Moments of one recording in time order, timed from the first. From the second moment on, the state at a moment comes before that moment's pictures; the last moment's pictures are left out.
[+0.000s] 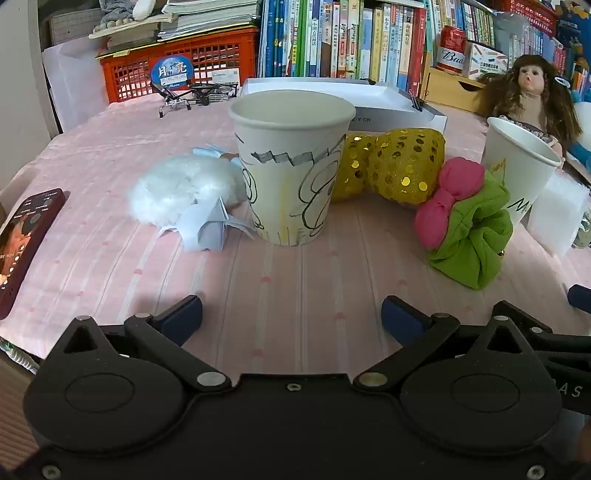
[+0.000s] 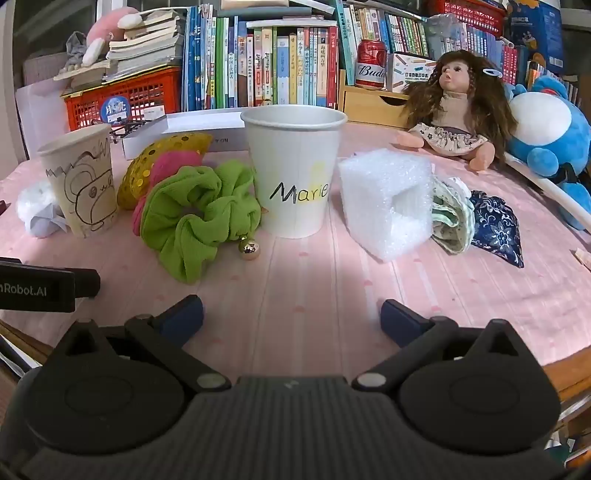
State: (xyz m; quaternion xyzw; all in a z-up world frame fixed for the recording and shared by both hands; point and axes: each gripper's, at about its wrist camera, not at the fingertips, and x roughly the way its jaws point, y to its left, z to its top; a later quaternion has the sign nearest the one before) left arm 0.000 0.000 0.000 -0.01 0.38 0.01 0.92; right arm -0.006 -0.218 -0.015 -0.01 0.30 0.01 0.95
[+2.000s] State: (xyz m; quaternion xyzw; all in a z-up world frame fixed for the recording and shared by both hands) left arm 0.001 0.001 -0.001 -0.01 0.38 0.01 0.92; right arm -0.006 -0.216 -0.017 -0.01 0.30 0.01 0.95
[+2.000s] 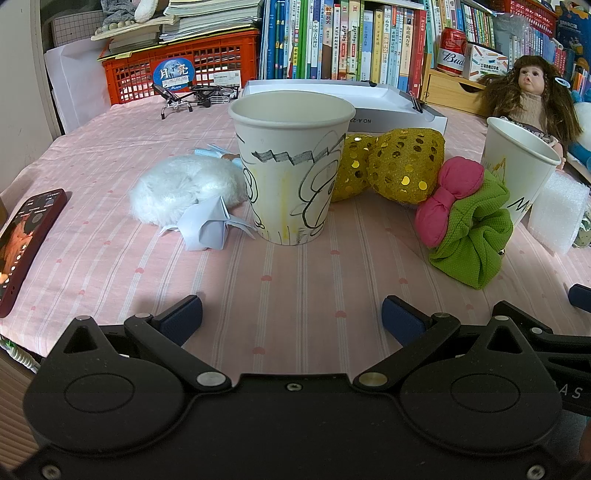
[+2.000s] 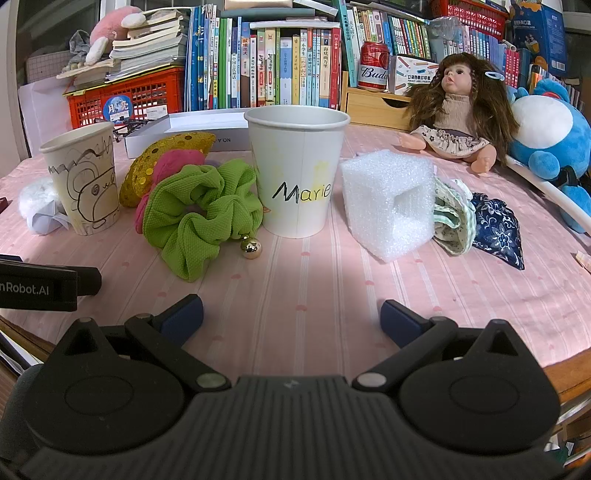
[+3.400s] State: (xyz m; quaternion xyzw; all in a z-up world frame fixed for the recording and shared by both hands) left arm -0.010 0.009 0.000 0.00 0.34 0.00 0.94; right arm -0.013 -0.221 -0.019 -0.02 0.26 0.03 0.96
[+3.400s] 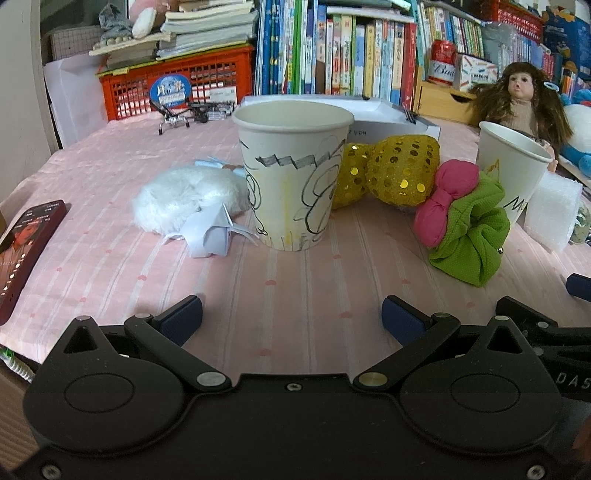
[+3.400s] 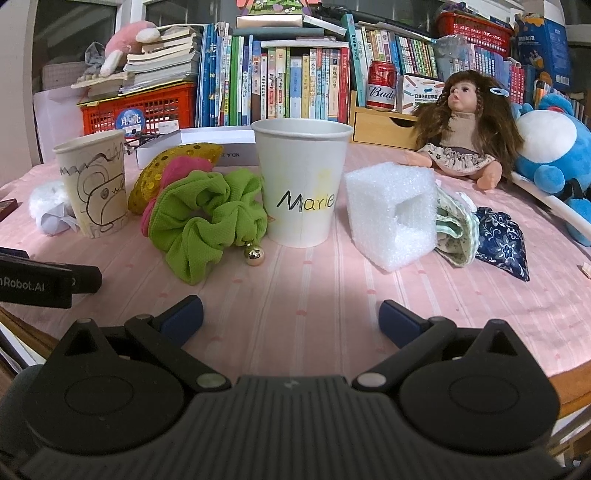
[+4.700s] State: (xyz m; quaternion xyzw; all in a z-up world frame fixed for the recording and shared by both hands) left arm -0.011 0.054 0.023 -0.03 0.25 0.04 0.97; right arm -0.002 -0.190 0.007 -0.03 0.18 0.09 0.98
